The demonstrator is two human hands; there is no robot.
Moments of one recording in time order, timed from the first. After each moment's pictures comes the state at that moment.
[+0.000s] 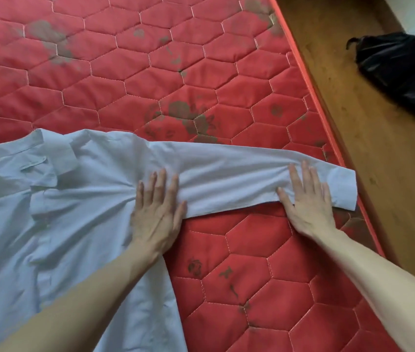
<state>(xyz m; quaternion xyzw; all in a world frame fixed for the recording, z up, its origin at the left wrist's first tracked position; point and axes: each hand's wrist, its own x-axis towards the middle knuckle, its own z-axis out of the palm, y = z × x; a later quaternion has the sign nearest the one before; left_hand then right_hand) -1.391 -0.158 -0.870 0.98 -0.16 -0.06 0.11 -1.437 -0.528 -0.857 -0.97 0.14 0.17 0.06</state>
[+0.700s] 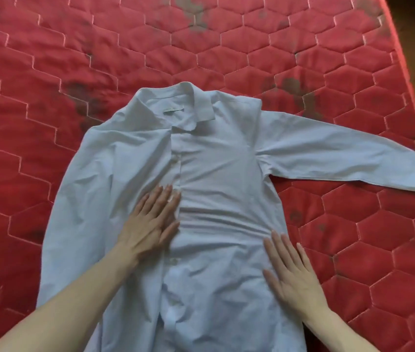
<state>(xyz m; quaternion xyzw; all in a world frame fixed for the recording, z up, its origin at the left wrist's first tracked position) -1.533 0.146 -0.869 0.97 -0.22 -0.07 0.08 -1.654 -0.255 -0.857 -0.98 -0.13 0.14 0.05</state>
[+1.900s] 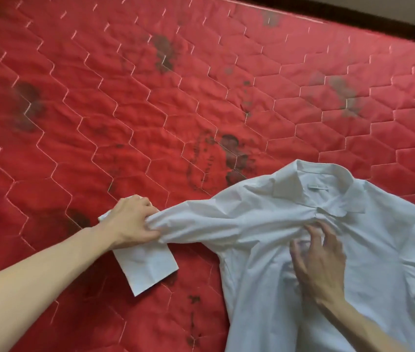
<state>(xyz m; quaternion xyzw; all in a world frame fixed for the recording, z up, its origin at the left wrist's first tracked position) -1.456 0.504 -0.816 0.96 -0.04 -0.22 0.13 -1.425 0.058 -0.817 -0.99 -0.04 0.07 0.14</state>
